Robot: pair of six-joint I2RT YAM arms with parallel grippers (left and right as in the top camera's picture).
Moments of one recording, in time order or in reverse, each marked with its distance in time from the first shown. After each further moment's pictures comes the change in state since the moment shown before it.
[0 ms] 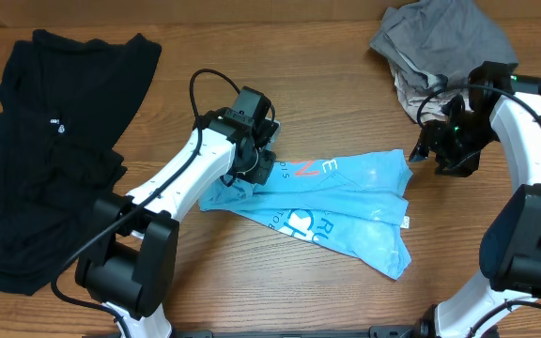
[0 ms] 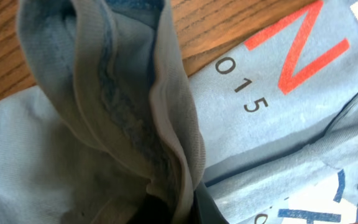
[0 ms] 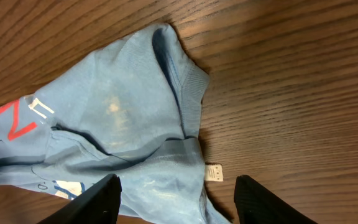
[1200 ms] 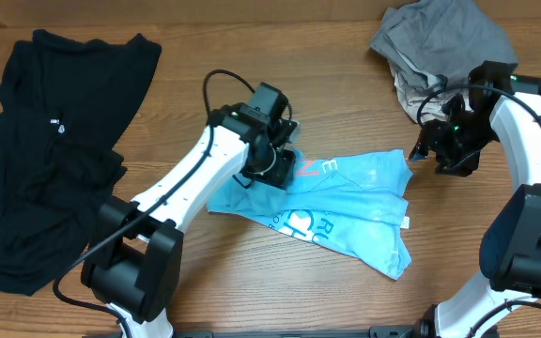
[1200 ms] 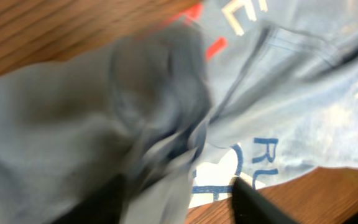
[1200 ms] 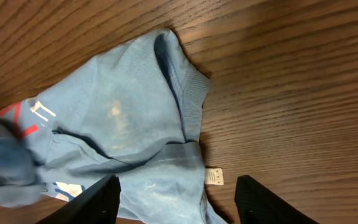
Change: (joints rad) left arm -0.082 0.000 0.095 -0.099 0.165 -0.089; right arm 0.000 0.000 0.000 0.010 -0.001 0.000
